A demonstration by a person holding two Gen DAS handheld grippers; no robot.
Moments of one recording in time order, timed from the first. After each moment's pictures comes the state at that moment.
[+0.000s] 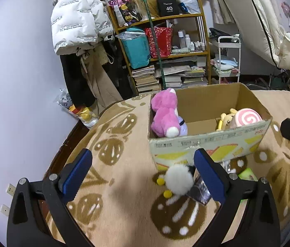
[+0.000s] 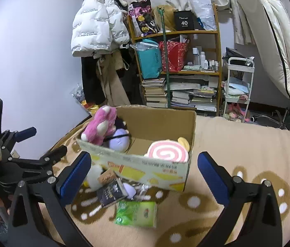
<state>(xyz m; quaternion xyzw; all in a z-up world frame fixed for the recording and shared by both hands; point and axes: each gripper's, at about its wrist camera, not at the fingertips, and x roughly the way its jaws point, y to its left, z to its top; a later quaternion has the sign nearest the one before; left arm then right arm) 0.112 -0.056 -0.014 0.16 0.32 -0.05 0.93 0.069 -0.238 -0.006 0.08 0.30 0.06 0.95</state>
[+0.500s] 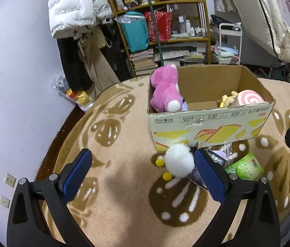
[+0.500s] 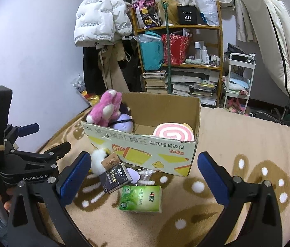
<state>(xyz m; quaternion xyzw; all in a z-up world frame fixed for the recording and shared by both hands) 0.117 -0.048 -0.038 0.15 0.38 -0.05 0.91 0.057 -0.222 -0.018 0.06 0.32 0.06 0.94</state>
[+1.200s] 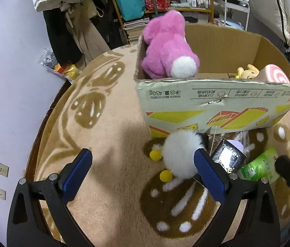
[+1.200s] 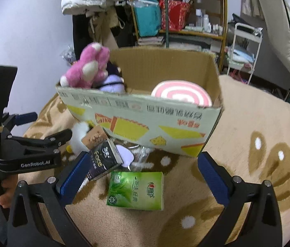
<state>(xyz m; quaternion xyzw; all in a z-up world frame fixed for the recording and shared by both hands) 0.171 -0.058 -0.104 0.14 0.47 -0.05 0.87 0.103 -0.211 -0.080 0.05 0.43 0.05 0.90</state>
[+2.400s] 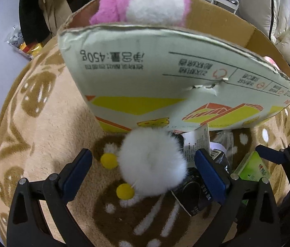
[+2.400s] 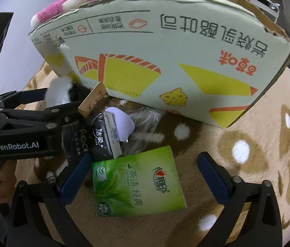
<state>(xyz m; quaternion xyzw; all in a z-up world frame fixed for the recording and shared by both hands) 0.205 -0.063 -0.153 0.06 0.53 -0.15 0.83 0.135 -0.195 -0.143 0.04 0.54 0.07 0.84</state>
